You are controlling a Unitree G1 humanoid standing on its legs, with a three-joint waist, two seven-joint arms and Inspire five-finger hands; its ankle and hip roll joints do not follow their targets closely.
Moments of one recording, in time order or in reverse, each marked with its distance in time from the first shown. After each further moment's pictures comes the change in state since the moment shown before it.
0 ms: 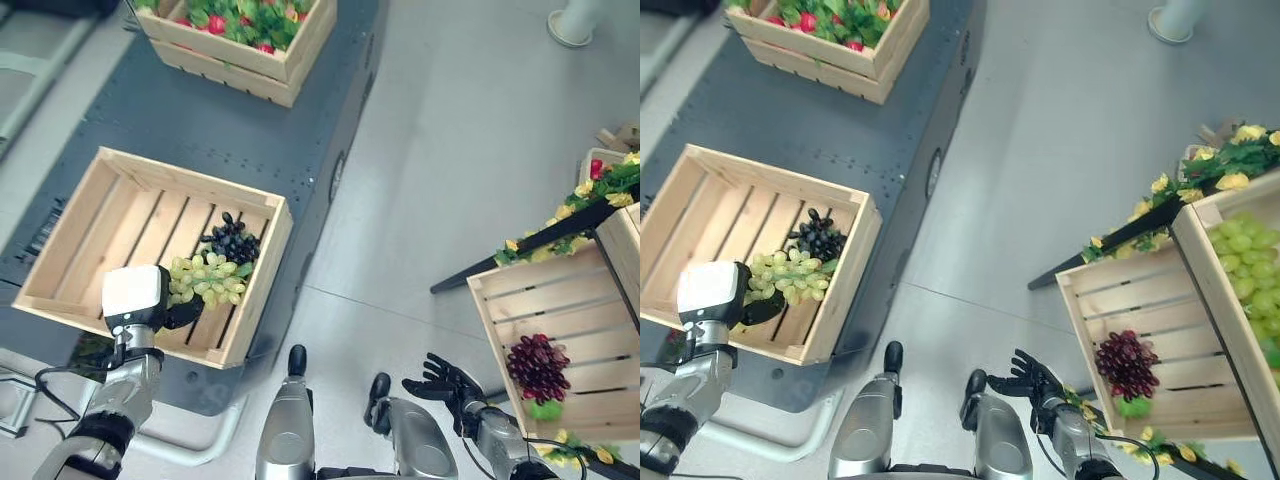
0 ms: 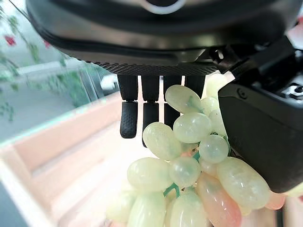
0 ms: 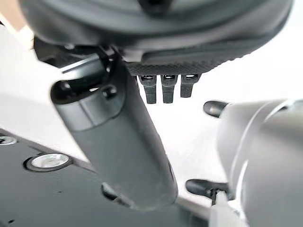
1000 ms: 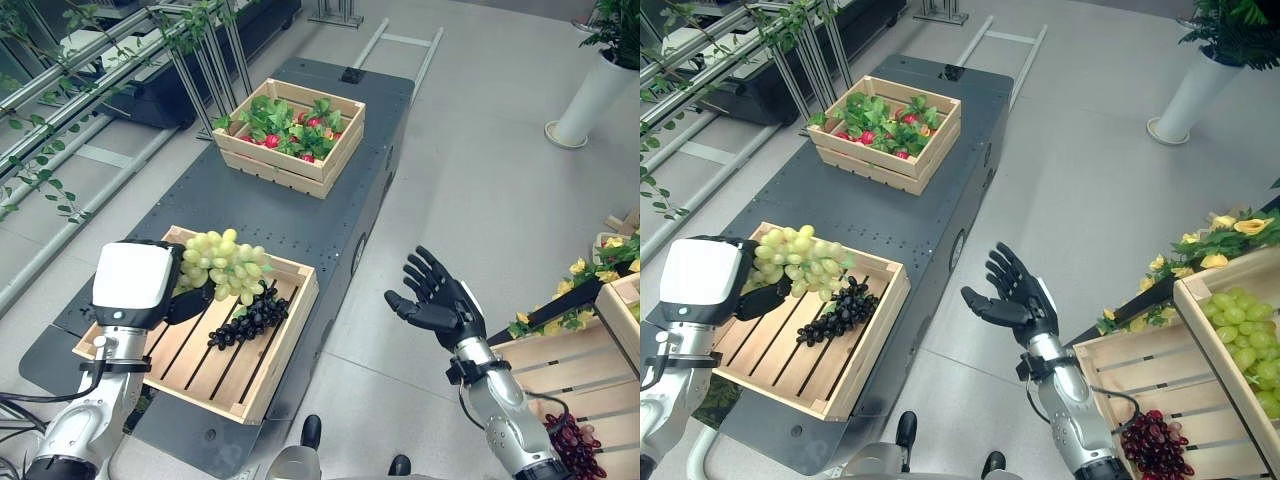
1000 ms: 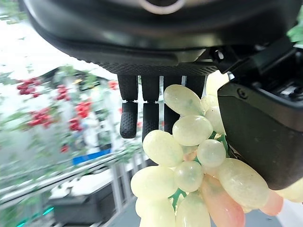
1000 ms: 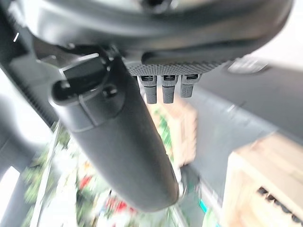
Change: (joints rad) left arm 0.179 0.091 0.138 -0.422 0.313 -0.182 0.026; right arm 0.030 -0.077 -0.029 -0.868 0.075 -0.012 0.042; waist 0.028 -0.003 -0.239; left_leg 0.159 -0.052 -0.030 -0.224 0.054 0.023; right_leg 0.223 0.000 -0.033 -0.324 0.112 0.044
